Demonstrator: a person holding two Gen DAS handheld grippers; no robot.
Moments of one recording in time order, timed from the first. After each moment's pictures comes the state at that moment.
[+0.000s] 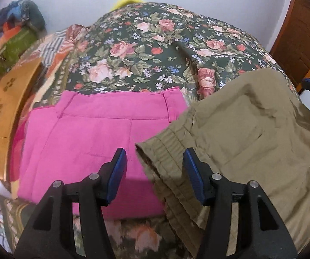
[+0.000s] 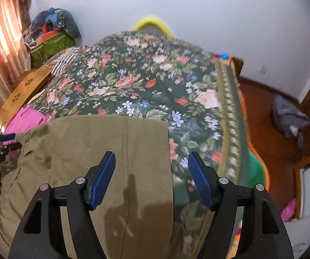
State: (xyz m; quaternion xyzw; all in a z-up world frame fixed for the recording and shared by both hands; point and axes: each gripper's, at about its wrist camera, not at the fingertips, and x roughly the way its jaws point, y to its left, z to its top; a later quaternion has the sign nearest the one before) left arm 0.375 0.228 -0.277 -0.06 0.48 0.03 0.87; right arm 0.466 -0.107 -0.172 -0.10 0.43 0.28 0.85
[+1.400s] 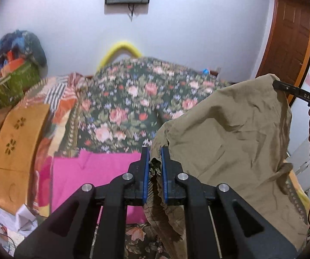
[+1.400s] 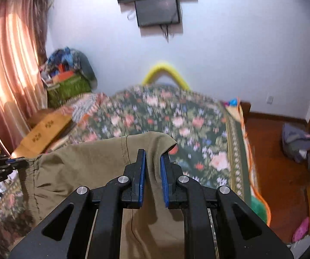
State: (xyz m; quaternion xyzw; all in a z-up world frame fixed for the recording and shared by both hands) left arm 0.335 0.209 -0.130 -0.05 0.36 0.02 0.93; right arm 0.438 -0.101 -0.068 -0.04 0.30 0.32 0.90
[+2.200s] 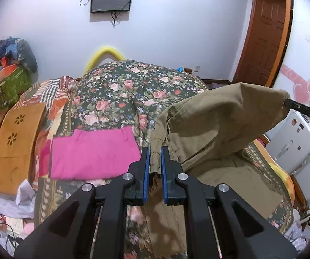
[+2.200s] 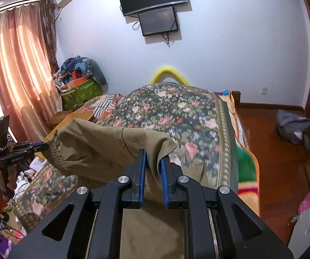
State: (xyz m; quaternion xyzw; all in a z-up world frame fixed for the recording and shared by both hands) left arm 0.206 0.158 -0.106 -0.04 0.35 -0.04 0.93; right arm 0.291 -0.180 -0.053 0.00 0.31 0.32 0.89
